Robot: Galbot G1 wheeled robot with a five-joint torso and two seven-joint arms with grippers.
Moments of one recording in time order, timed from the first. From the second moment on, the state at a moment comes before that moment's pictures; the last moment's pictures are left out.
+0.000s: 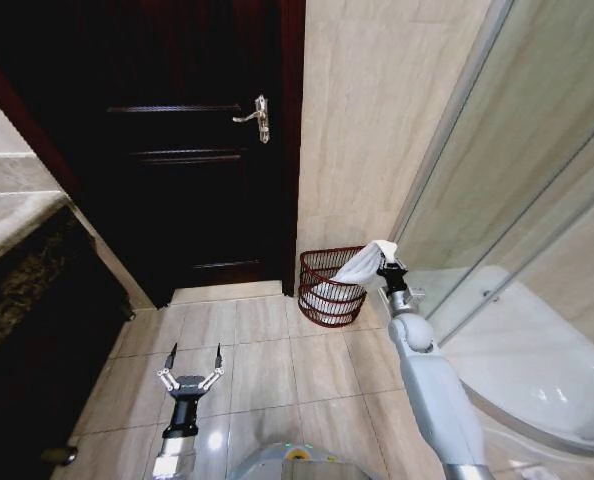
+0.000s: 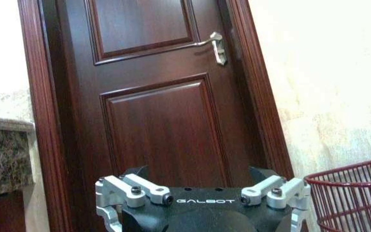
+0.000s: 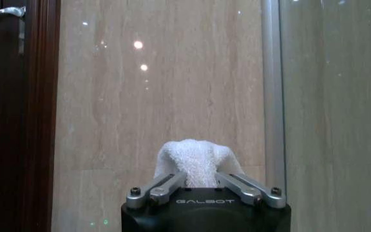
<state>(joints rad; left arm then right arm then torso) 1.86 -1.61 -0.69 -1.95 0.15 -0.67 -0.04 -0.96 1.32 0.49 1.60 0.25 0.10 0.04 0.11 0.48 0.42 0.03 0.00</state>
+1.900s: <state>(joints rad) 1.85 -1.61 -0.69 -1.94 0.14 -0.68 -0.04 -1.10 1.35 0.48 1.70 0.20 0.12 0.05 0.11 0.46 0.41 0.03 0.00</state>
